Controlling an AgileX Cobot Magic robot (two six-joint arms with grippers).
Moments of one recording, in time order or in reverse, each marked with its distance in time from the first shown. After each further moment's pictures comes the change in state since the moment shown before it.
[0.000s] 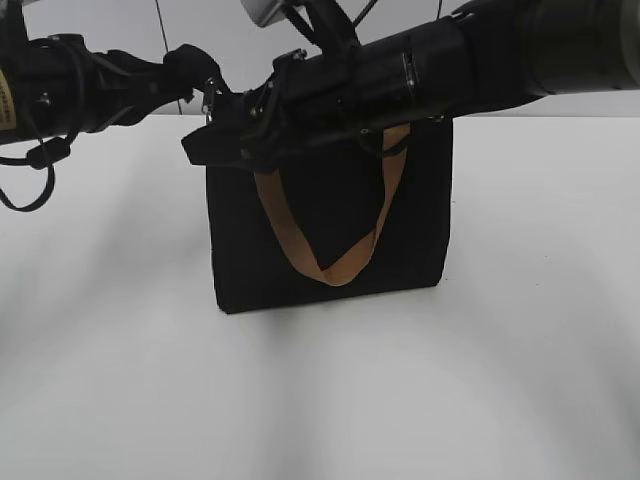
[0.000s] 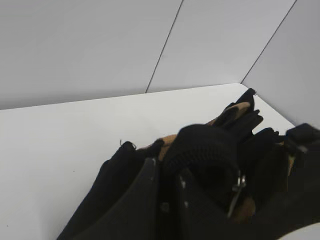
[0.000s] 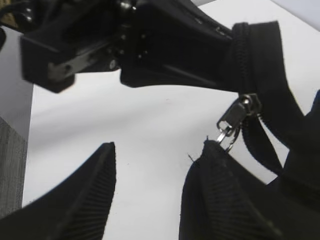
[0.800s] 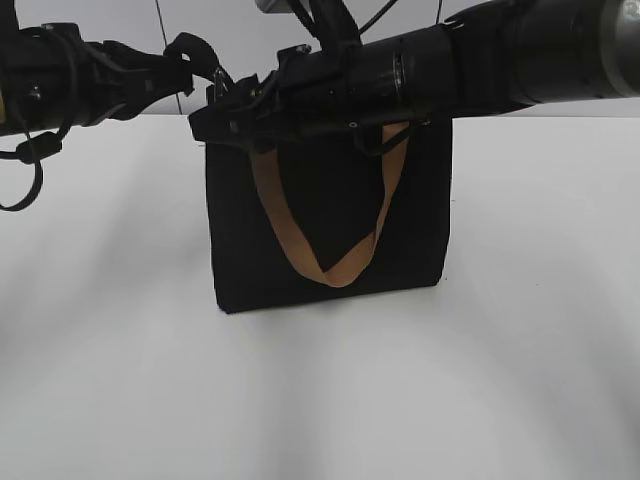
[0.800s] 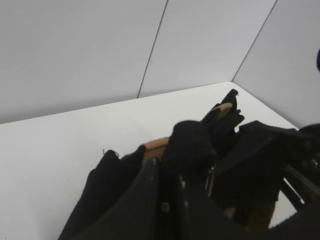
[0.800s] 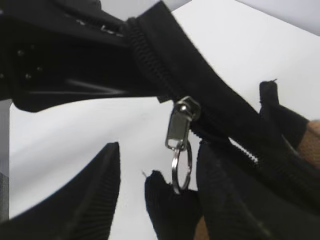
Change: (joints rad) left arm 0.000 -0.043 -0.001 0.071 -0.007 -0.014; right arm 0.002 0.053 -0.021 0.125 -0.093 0.041
